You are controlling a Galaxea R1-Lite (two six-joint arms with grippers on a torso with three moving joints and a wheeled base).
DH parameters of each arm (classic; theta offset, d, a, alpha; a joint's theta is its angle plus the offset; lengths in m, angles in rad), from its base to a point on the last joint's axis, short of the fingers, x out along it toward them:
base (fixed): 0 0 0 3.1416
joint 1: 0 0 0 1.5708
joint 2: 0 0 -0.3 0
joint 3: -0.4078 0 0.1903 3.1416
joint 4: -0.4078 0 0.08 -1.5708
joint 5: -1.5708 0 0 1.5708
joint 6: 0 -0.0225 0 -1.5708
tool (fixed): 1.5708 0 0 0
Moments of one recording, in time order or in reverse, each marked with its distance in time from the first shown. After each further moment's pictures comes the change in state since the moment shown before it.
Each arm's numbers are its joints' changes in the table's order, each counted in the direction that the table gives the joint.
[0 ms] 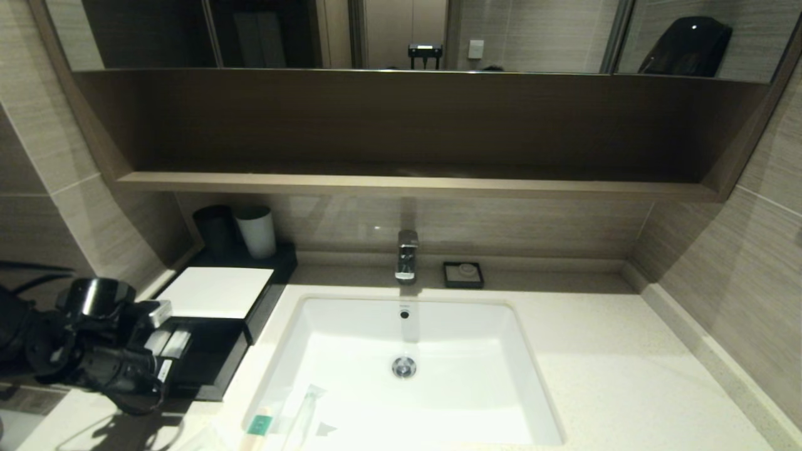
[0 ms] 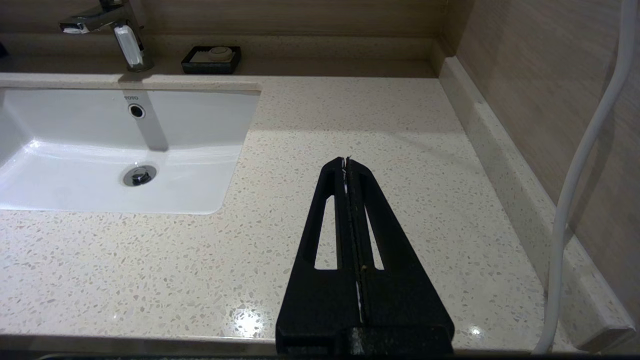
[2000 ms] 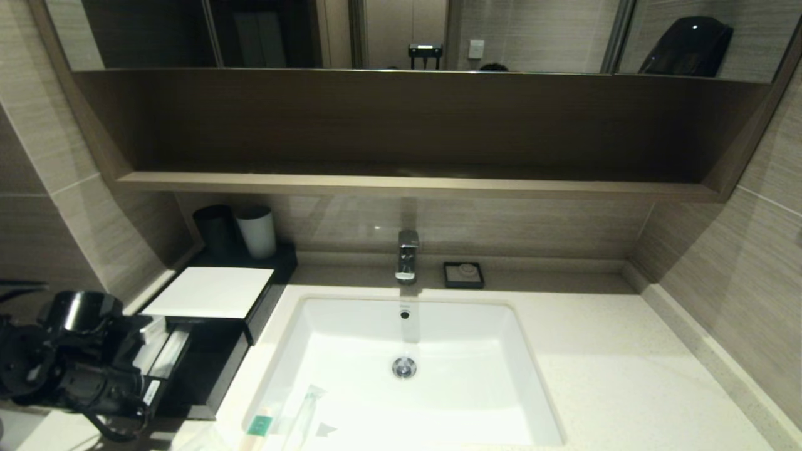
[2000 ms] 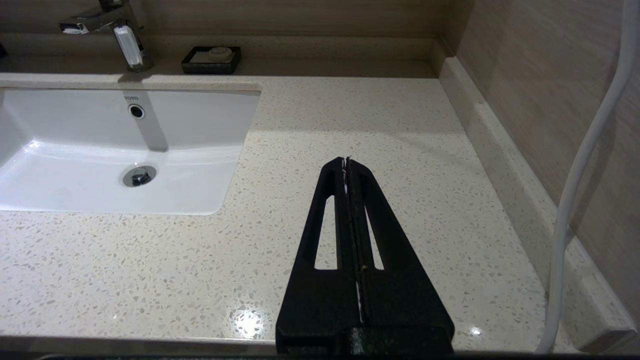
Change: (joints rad) left arm -0.008 -0.080 0.100 -0.015 0.000 -0.072; right arm 0.000 0.000 0.000 0.000 0.000 -0.001
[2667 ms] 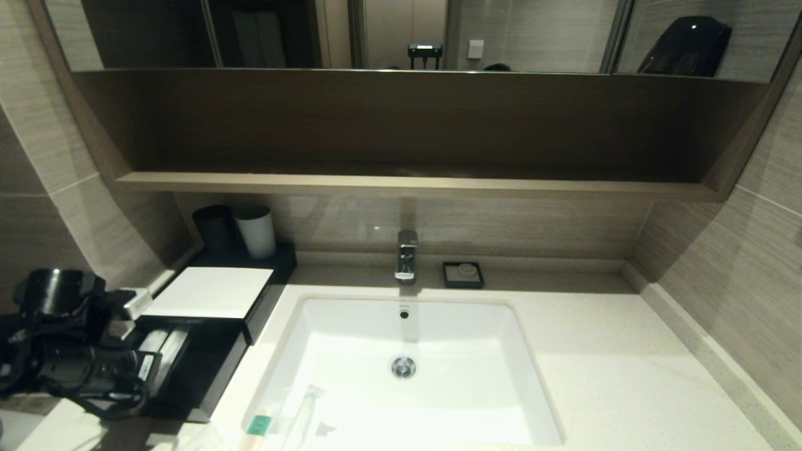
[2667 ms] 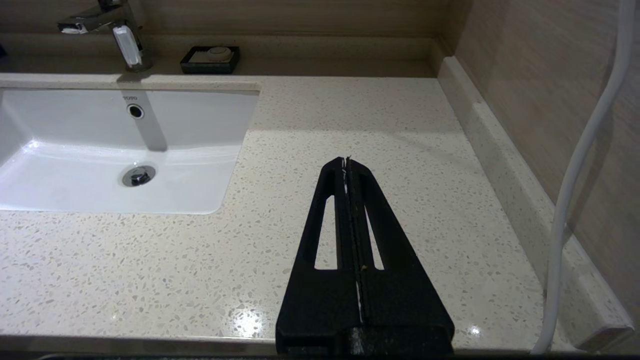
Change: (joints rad) left arm -0.001 -0.133 -0.027 0.009 -0.008 0.091; right arm 0.000 0.000 0.000 0.000 0.000 0.000
